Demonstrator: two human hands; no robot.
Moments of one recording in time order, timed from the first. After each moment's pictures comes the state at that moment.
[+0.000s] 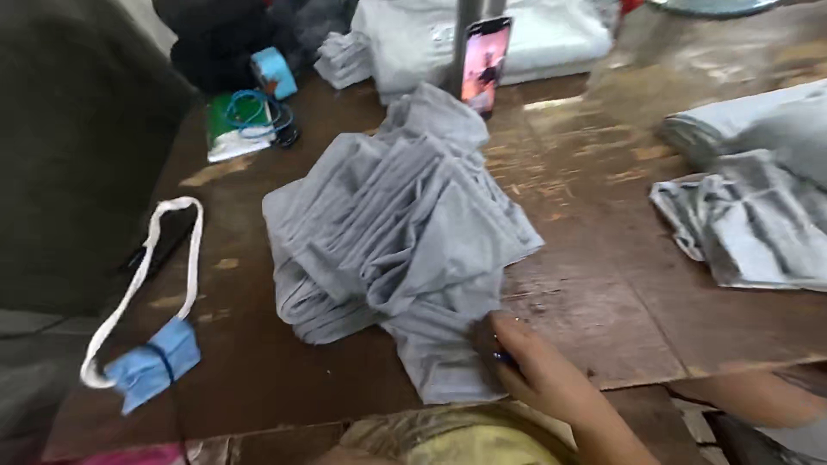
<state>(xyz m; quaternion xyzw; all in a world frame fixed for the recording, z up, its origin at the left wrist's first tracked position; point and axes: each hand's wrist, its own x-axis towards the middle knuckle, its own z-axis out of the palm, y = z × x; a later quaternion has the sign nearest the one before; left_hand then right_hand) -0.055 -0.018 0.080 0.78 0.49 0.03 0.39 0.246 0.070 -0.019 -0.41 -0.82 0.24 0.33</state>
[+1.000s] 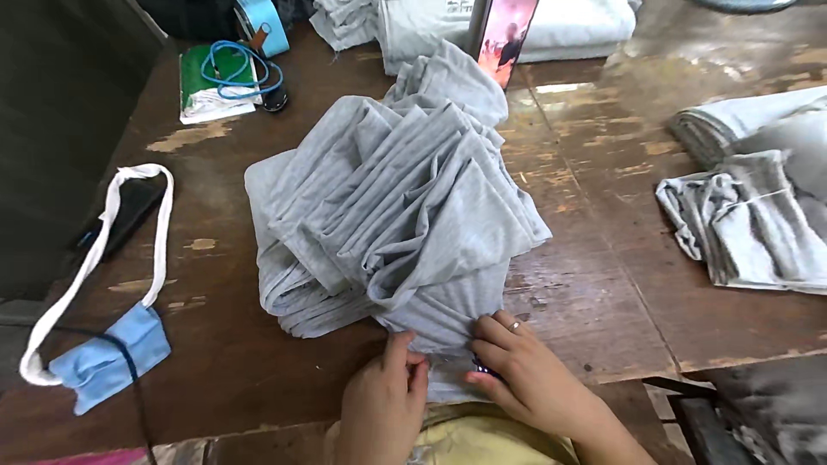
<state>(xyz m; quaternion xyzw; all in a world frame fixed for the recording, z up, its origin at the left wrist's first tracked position) 0.016 0.028 0.017 0.71 0.63 0.25 0.18 0.239 0.061 -0.021 -0.41 -0.87 0.15 0.23</state>
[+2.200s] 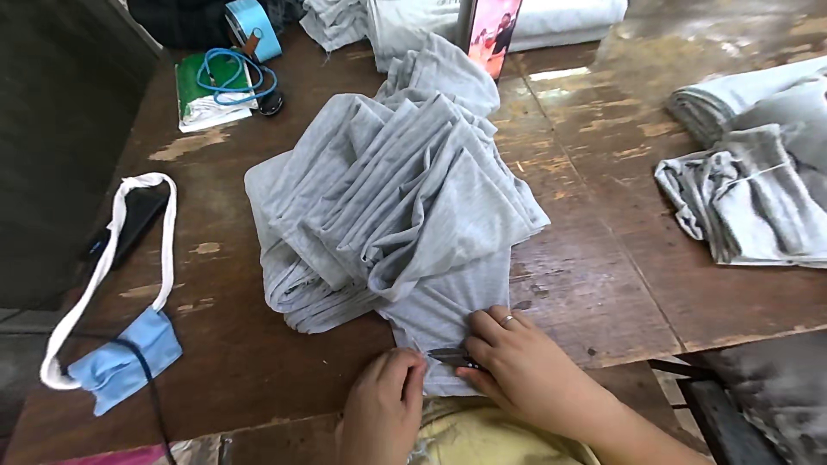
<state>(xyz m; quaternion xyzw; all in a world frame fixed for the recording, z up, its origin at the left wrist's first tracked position) 0.001 0.013 -0.001 0.72 0.59 0.33 0.18 0.221 0.054 0.000 -0.43 -0.89 0.08 0.10</state>
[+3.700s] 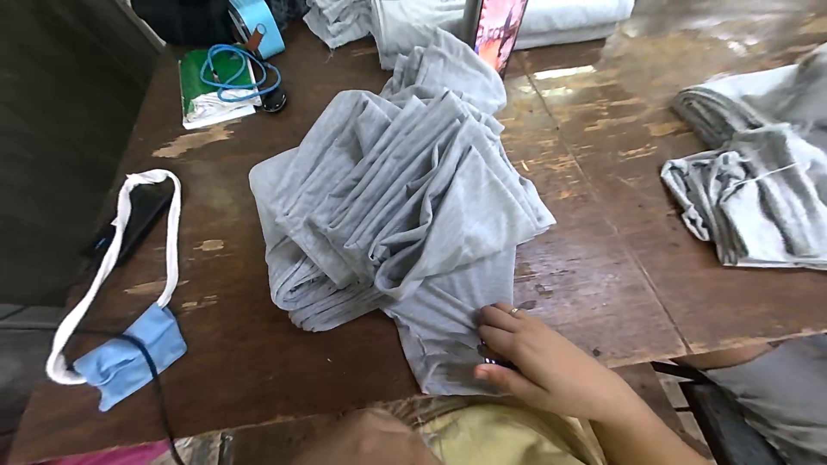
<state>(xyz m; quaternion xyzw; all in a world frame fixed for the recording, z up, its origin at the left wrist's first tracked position) -0.066 0.015 0.033 0.75 0.20 0.25 0.58 0.241 0.069 -0.003 -0.37 -0.87 0.25 0.19</state>
